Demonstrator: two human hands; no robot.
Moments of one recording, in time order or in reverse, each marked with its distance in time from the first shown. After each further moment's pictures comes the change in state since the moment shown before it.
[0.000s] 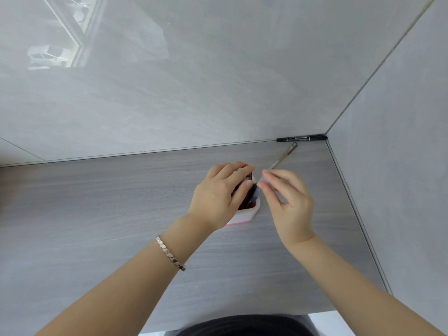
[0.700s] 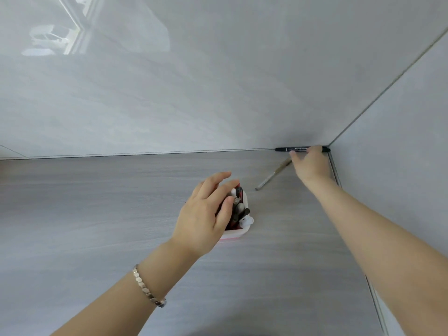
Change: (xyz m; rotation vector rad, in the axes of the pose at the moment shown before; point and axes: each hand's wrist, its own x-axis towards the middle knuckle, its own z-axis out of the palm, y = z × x) left_hand 0.002 -0.002 0.010 -0.154 0.066 -0.105; right_hand 0.111 0.127 0.009 -0.409 -0.392 0.849
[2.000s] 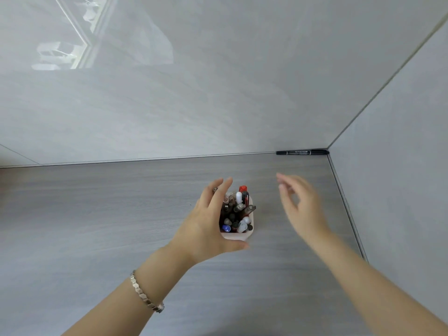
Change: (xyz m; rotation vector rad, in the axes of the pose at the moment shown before) left_hand -0.016 -0.004 -0.011 -0.031 -0.238 -0.054; right_hand -0.098 0.028 0.001 0.192 0.011 -0.702
